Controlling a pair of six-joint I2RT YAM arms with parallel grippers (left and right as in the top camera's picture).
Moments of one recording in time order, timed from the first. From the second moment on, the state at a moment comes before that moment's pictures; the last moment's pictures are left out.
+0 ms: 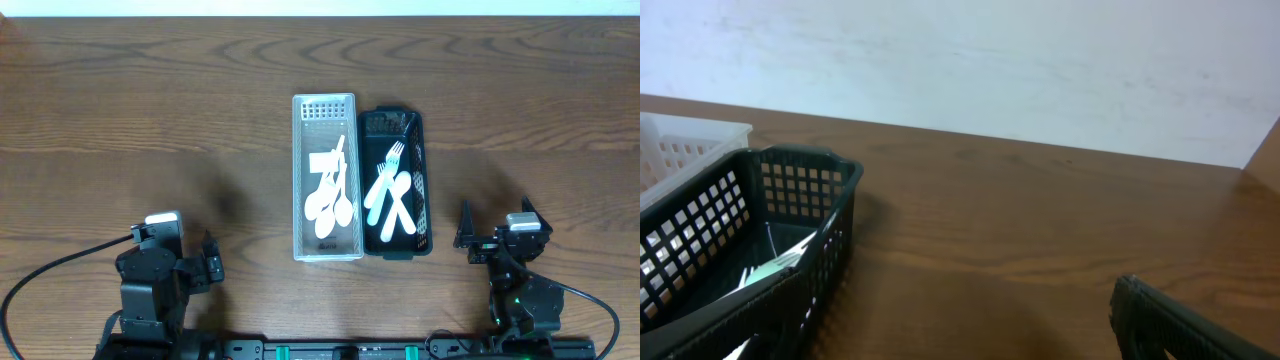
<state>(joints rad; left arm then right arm) -0.12 0.38 0.61 -0.95 -0.22 -0.15 0.05 0.02 0.01 -0.07 0.02 -0.06</state>
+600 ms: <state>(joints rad) 0.04 0.05 0.40 -0.68 -0.21 -0.11 0.05 0.02 0.01 -0.07 0.02 -0.06</state>
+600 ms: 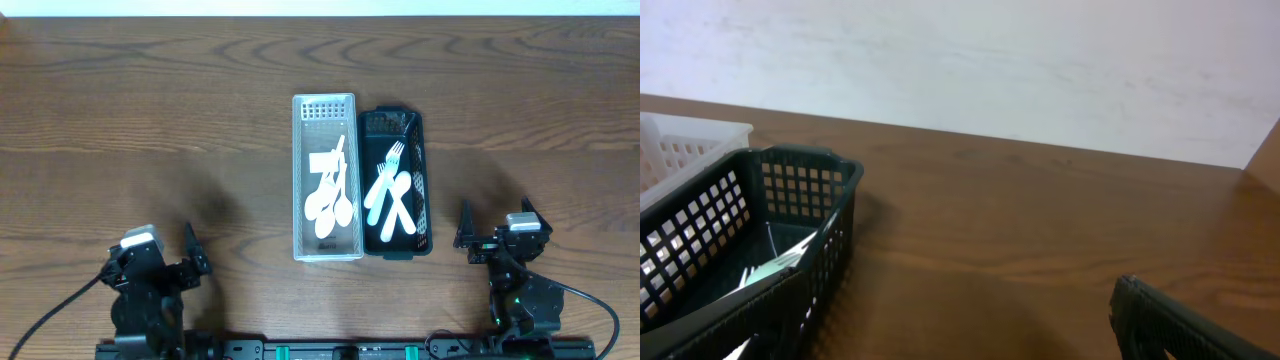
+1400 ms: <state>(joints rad) 0.07 0.01 0.03 -0.11 -0.11 -0.02 0.05 0.02 0.01 -0.07 0.02 -0.06</state>
